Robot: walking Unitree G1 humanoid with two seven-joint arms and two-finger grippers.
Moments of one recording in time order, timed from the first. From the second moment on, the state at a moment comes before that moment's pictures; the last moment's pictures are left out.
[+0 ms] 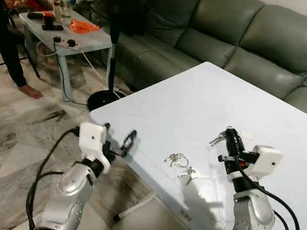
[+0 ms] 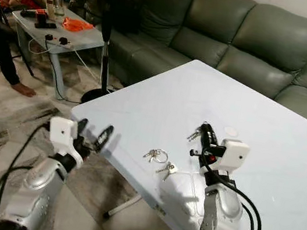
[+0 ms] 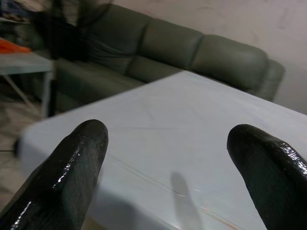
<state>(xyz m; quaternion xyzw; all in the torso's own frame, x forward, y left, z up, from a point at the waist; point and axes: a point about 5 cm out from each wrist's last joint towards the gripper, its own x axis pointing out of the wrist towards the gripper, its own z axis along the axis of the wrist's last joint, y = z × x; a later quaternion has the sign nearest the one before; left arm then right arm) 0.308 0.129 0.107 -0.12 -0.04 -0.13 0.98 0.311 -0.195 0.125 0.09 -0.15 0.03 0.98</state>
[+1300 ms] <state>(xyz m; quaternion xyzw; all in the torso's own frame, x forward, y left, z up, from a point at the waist) 0.307 0.145 0.095 -0.15 -0.04 -0.10 0.98 0.280 -0.185 0.090 0.06 -0.07 -0.03 1.00</state>
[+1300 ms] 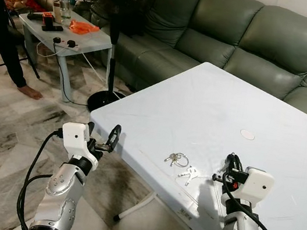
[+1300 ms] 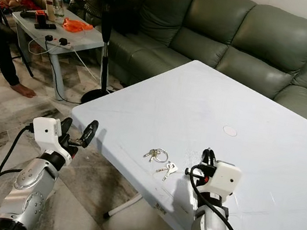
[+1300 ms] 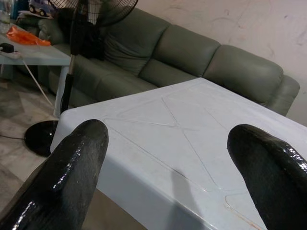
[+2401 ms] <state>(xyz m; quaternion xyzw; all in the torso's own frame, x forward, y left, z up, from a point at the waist) 0.310 0.153 0.095 -0.15 -0.04 -0.09 0.98 0.283 -0.172 0.093 0.06 -0.07 0.00 1.00</state>
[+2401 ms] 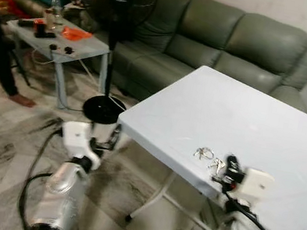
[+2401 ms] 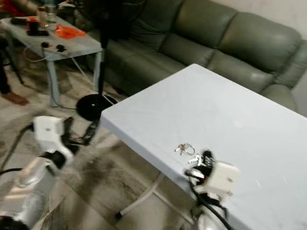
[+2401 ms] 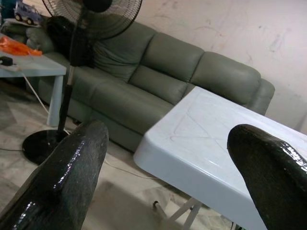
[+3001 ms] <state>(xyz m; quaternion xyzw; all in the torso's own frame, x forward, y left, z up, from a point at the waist) 0.312 0.141 0.096 -0.16 -0.04 -0.10 0.98 0.282 -0.178 0.095 0.04 -0.07 -0.01 1.00</state>
